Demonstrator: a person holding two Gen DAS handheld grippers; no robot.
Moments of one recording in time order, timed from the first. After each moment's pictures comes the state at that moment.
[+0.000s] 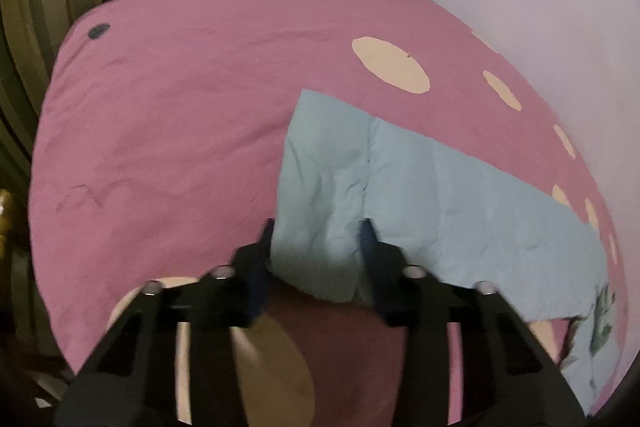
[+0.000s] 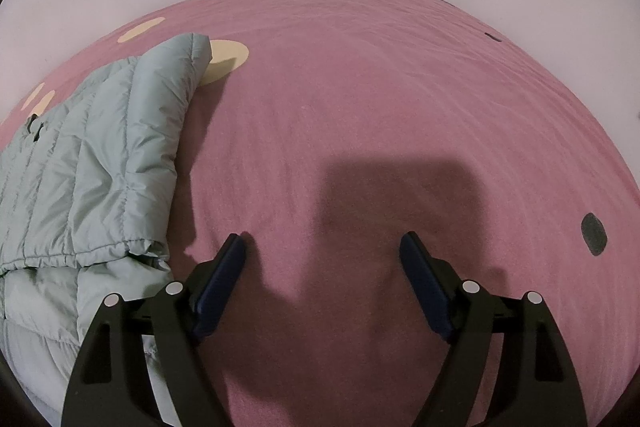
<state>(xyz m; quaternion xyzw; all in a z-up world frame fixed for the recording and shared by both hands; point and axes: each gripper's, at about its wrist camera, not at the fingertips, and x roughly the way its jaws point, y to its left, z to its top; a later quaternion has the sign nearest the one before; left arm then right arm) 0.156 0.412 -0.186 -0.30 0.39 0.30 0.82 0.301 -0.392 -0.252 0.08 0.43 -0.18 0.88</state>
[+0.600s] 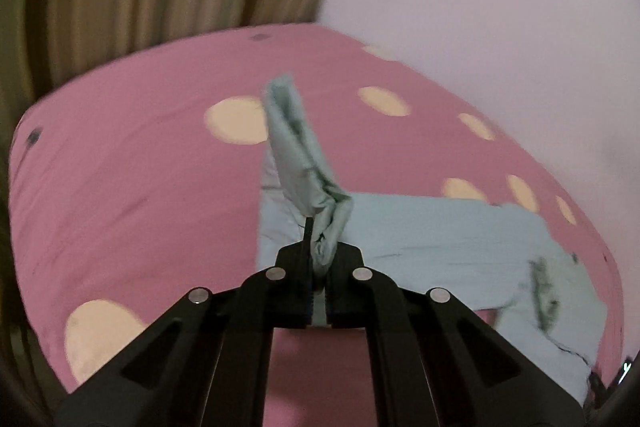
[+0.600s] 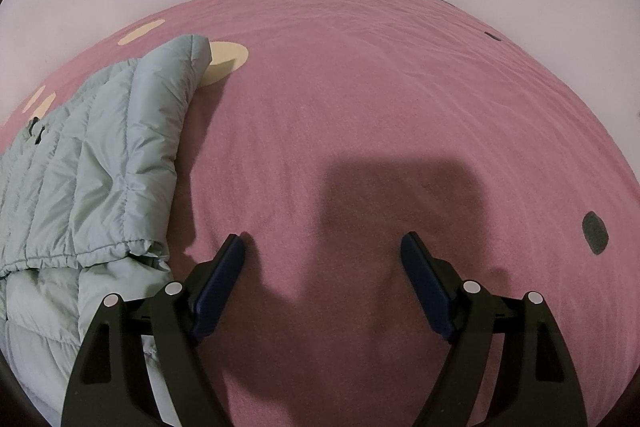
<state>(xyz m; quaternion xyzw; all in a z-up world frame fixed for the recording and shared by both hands) 0.214 0.304 -0.092 -0.20 0.34 0.18 0.90 0.300 -0.392 -0.252 0.09 0.42 -0.18 0.88</state>
